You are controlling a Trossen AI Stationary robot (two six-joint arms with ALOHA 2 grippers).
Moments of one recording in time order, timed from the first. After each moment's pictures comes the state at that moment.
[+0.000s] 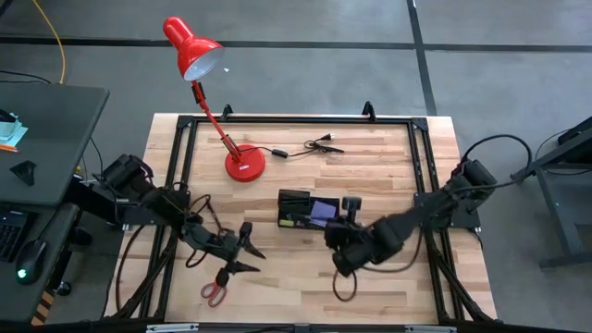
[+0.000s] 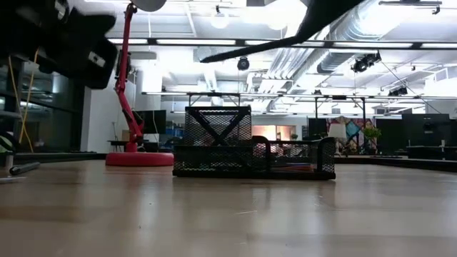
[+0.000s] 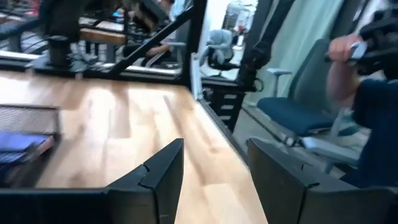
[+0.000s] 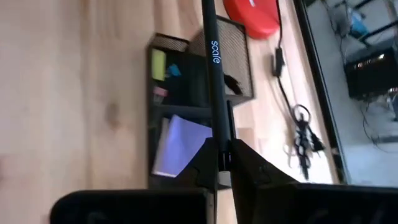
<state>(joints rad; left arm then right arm) -0.56 1.64 0.30 1.29 -0.32 -0.22 0.54 1.71 1.43 -0.98 0.74 0.40</state>
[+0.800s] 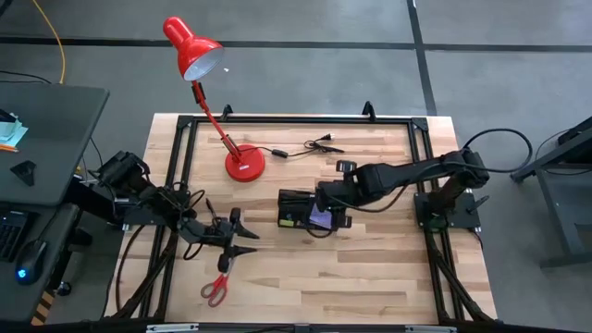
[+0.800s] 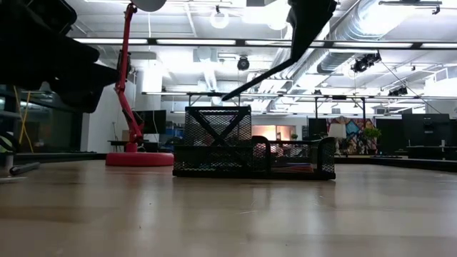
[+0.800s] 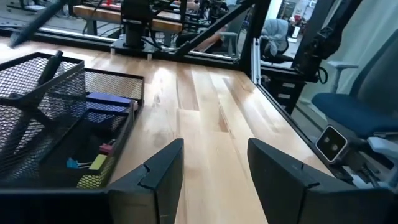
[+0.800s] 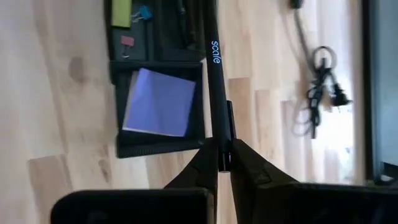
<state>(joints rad) -0.55 1.60 0.16 1.29 -0.53 -0.26 0.19 1.71 1.62 -1.24 0.34 0.21</state>
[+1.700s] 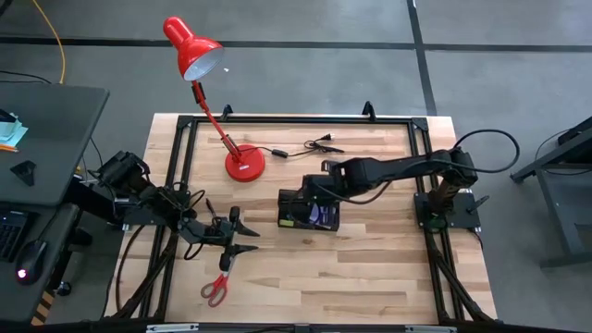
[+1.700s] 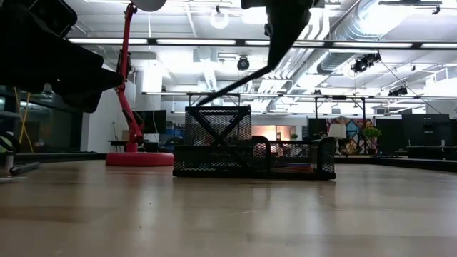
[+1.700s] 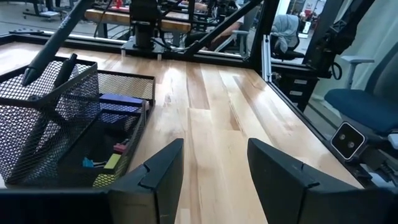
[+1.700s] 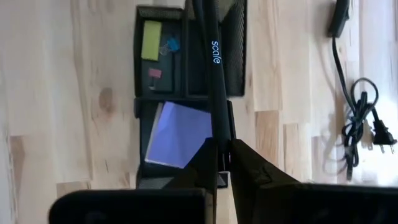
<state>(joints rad) -0.55 1.60 0.16 1.28 -0.56 -0.24 0.11 1.79 1.67 -1.13 0.19 0.10</state>
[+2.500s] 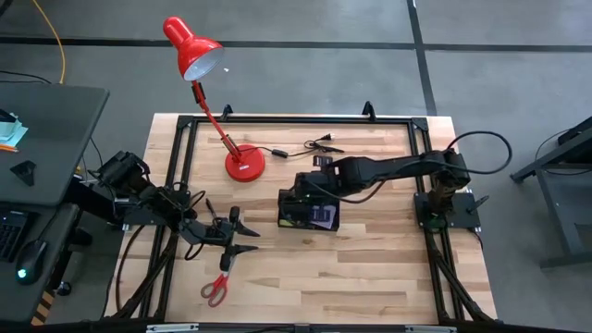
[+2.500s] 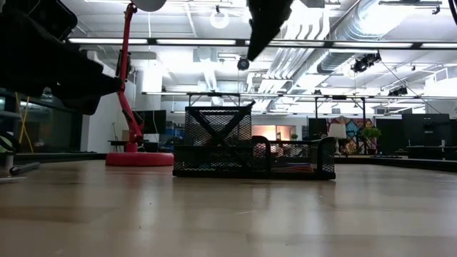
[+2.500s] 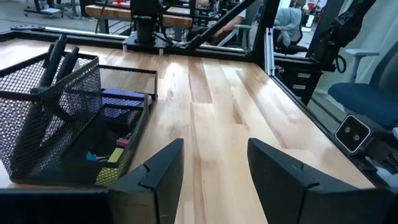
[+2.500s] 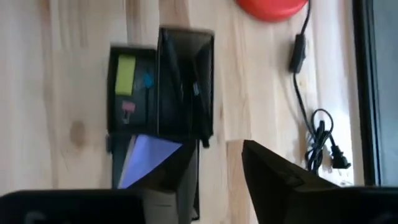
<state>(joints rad) -0.55 1.60 0.16 1.25 -0.56 -0.23 0.11 1.85 1.77 -1.10 0.30 0.05</state>
